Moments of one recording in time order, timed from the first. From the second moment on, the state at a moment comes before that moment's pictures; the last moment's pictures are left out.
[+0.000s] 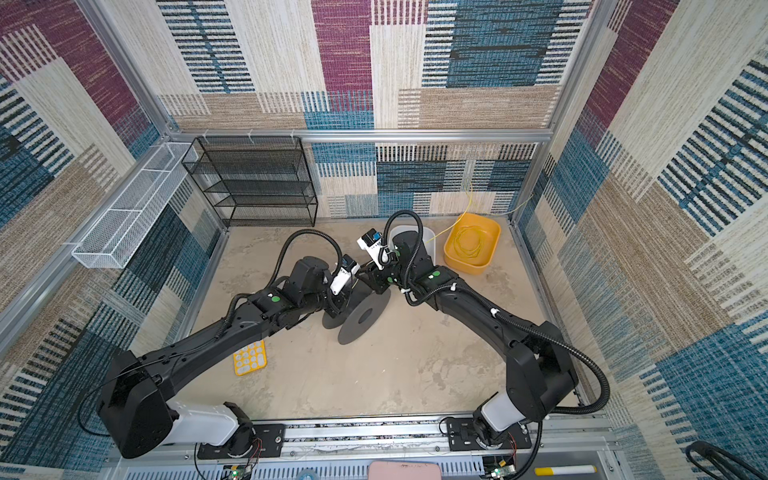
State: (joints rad) left arm -0.69 1.38 1.07 -0.37 0.03 0.10; right arm 0.58 1.50 1.18 -0.17 -0.46 0.01
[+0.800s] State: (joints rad) left arm -0.61 1.23 1.28 -0.55 0.01 -0.01; right arm 0.58 1.11 1.26 -0.25 -0.08 0.14
